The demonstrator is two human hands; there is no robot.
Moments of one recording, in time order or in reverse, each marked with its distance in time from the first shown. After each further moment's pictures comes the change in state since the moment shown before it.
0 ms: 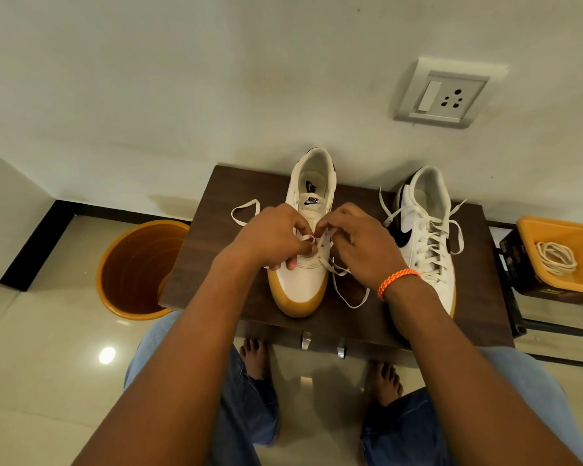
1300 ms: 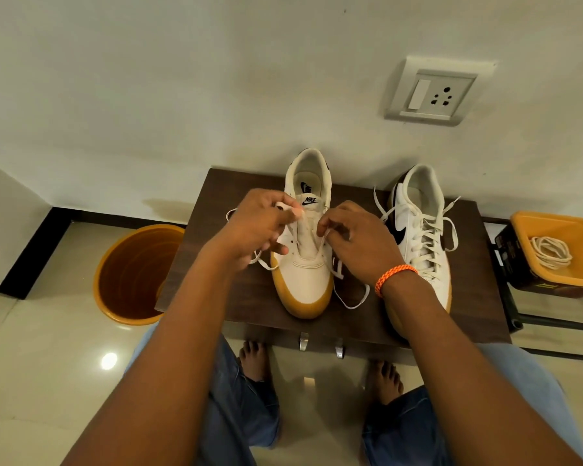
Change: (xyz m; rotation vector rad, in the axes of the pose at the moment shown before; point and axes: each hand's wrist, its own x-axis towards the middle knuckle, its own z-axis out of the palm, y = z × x) left_hand -0.011 0.009 -0.012 -0.554 0.167 -0.032; right_hand 0.000 0.001 -0.005 0.021 0.045 0.044
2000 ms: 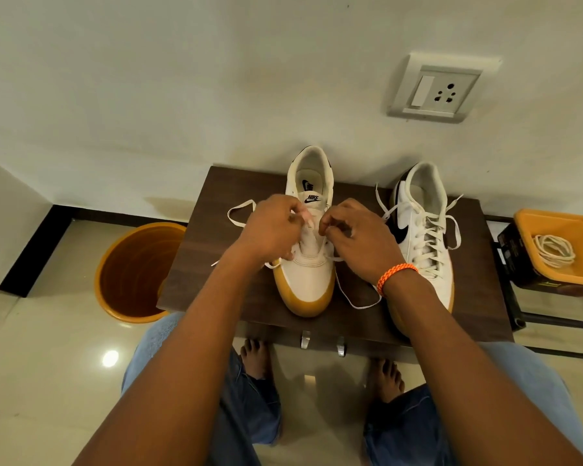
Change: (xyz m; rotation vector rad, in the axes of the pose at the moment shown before) left_hand 0.008 -0.006 0.020 0.355 0.052 0.060; right_hand 0.001 -0.001 0.003 0.052 0.006 0.023
